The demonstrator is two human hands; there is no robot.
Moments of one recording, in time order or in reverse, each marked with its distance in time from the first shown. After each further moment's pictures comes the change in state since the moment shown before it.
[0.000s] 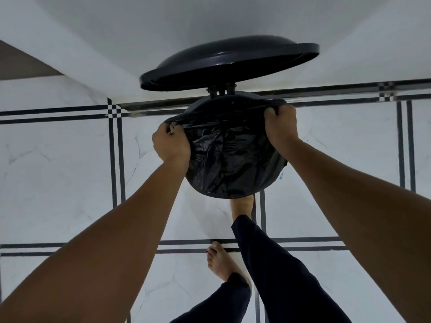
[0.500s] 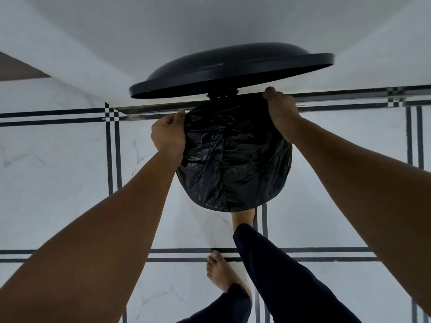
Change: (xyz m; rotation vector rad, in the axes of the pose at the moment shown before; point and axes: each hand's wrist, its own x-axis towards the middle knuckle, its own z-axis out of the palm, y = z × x) left_hand 0.046 0.011 0.024 0.065 -0.118 -0.011; right_hand 0.056 -0.034 0.004 0.116 -0.143 0.270
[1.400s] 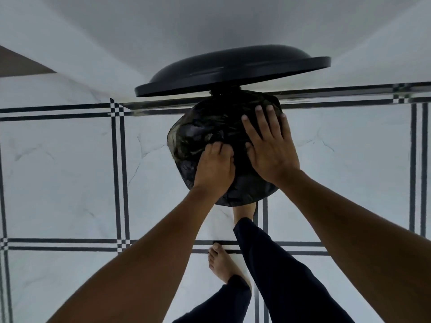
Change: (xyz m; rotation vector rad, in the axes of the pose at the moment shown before) left_hand -0.093 -0.054 0.028 0.712 -0.262 0.886; right_hand -0.055 0.091 0.011 -1.162 0.171 -0.966
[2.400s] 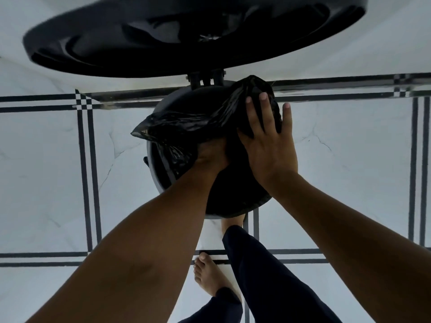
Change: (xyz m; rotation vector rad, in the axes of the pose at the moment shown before) left_hand 0.056 -0.025 0.125 0.042 -0.286 -0.261; right_hand 0.003 0.011 0.020 -0.346 -0.118 -0.006
